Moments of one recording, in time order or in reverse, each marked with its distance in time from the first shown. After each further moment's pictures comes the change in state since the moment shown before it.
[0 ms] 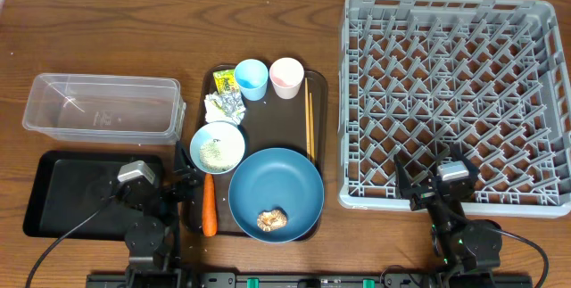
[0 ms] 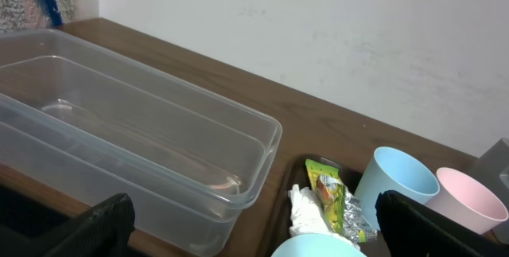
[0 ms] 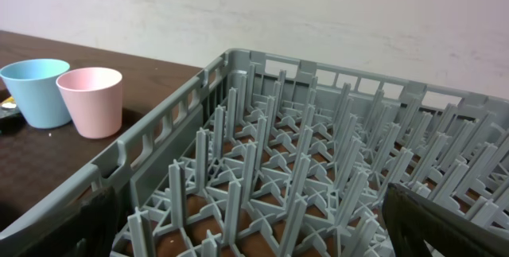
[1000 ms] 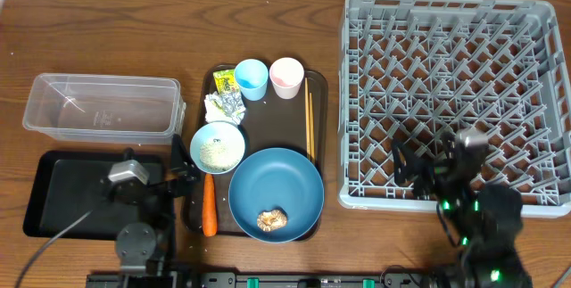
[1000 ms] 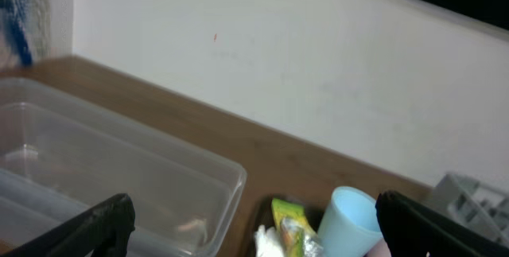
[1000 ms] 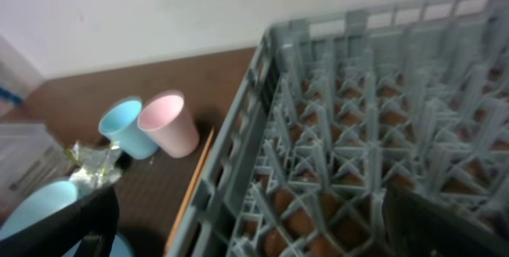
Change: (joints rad) left arm 0.000 0.072 0.133 0.034 0.052 -0.009; right arm 0.000 0.510 0.435 -0.184 -0.130 0.375
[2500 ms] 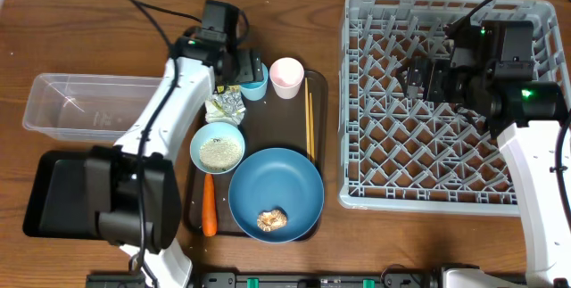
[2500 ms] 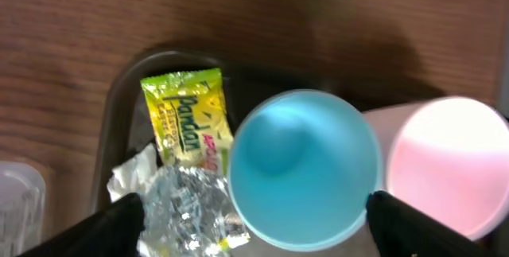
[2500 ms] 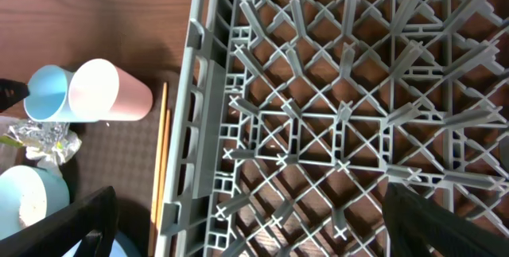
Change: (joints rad) left arm -0.205 1.785 1.315 -0.637 0.159 -0.009; right arm -0.087 0.890 0.906 -0.607 -0.023 -0.131
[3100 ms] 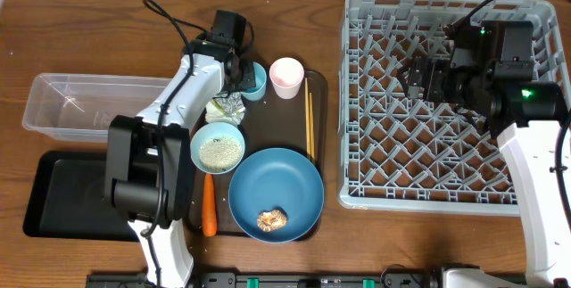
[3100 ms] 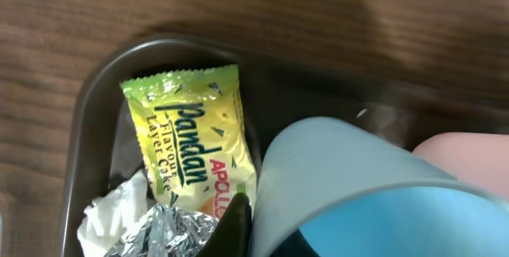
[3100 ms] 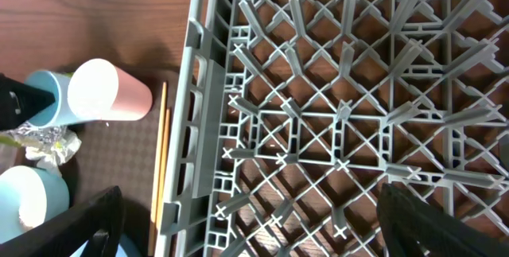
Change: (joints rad) left arm 0.003 0.143 0.000 0.053 -0.031 -0.007; right arm 0.000 0.000 0.000 -0.002 0.002 0.003
